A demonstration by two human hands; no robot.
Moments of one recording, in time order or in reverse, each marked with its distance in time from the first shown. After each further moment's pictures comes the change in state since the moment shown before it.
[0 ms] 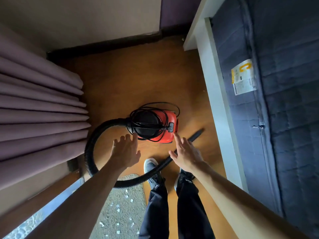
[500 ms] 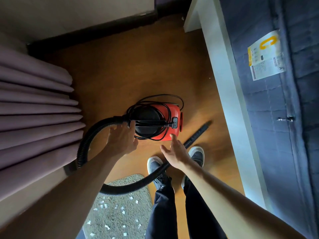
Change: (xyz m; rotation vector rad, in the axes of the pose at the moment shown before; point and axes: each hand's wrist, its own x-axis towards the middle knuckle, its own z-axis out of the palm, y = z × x) left_hand 0.078 -0.020 0.024 -0.013 0.026 0.048; right_hand 0.057 -0.022 0.060 0.613 -0.147 0.245
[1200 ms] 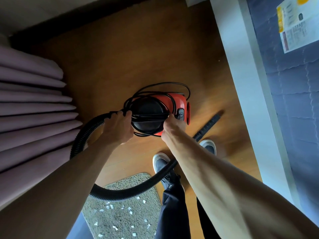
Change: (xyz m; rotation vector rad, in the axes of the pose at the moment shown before) left_hand 0.050 -0.014 0.022 -0.002 -0.011 -0.014; right_hand 0.096 -0.050 0.013 1.385 0.431 0.700
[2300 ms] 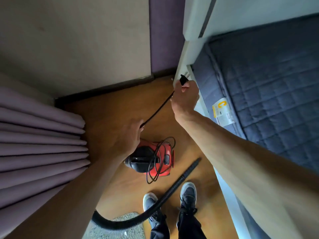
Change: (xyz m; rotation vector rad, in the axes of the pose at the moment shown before) left_hand -0.062 0.032 -0.195 -0.514 0.606 0.216; right_hand -0.228 -0.217 -0.007 -0.186 -0.178 -1.176
